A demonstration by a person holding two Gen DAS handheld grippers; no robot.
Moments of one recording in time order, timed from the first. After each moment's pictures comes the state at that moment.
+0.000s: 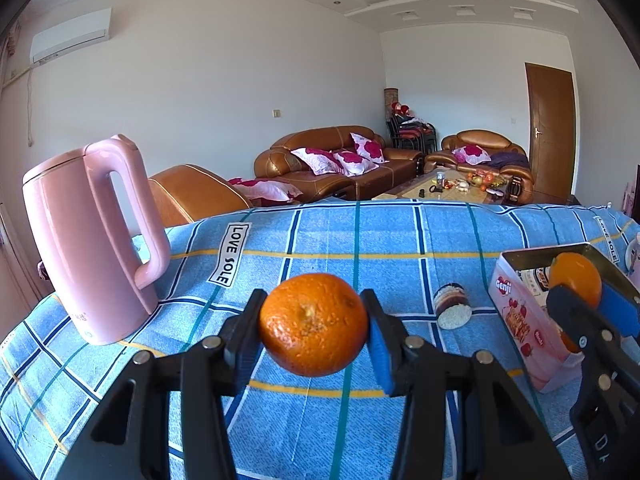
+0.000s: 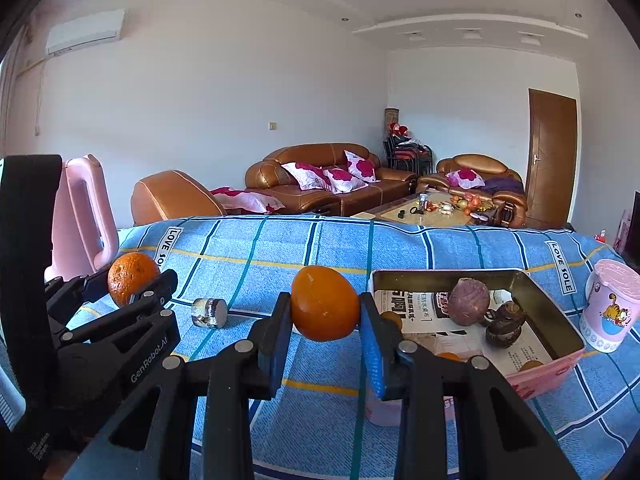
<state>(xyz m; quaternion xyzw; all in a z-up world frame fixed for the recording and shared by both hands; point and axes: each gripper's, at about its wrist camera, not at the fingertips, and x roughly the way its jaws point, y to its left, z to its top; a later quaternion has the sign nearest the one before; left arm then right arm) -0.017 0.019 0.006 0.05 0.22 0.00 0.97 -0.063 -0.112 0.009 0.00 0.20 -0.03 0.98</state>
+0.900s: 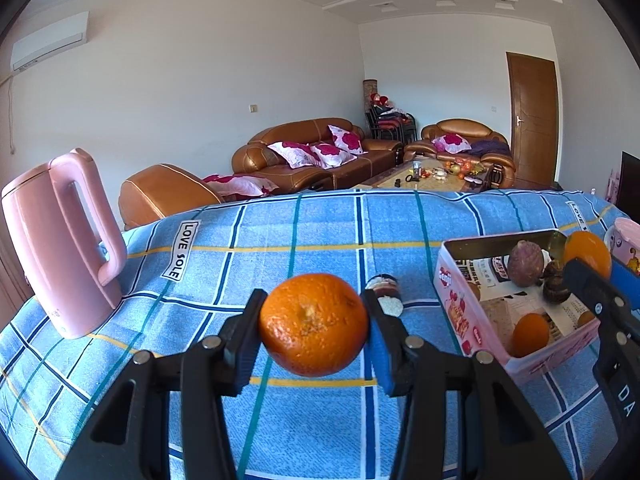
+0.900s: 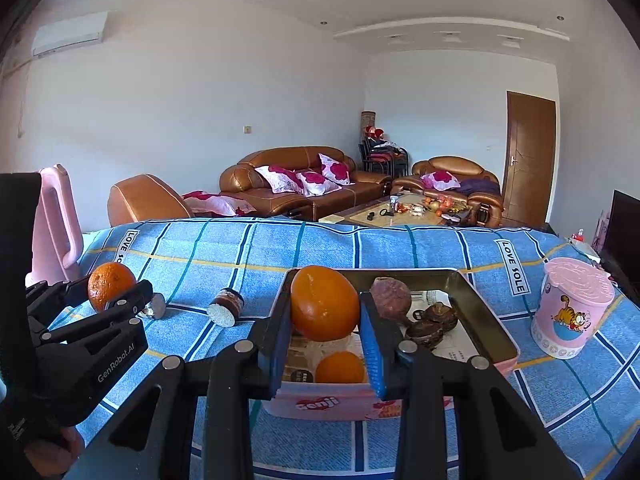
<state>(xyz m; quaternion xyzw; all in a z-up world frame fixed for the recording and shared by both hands) -0.026 -0.039 0.002 0.06 0.24 -0.04 0.97 -0.083 -0.179 0.009 0.00 0.19 -0.07 0.98</state>
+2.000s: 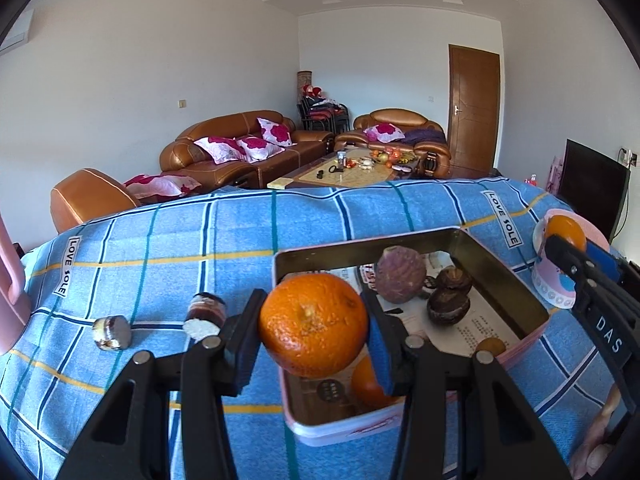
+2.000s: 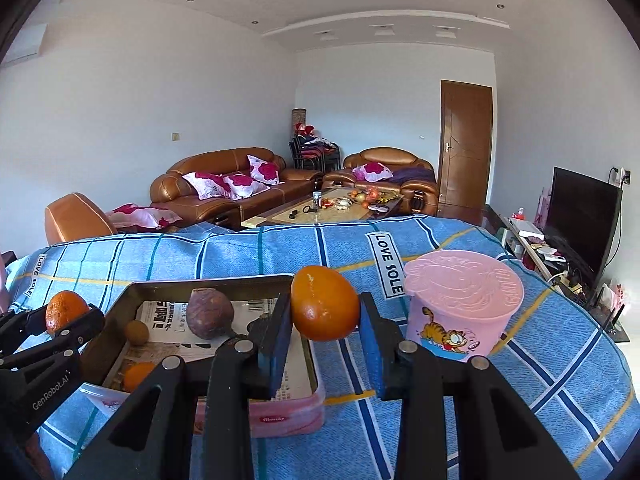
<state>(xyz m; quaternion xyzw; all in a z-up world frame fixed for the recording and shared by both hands) -0.019 -0.152 0.000 0.06 0.26 -0.16 0.95 -0.092 -0.309 0.015 0.03 0.20 -0.19 0.96</state>
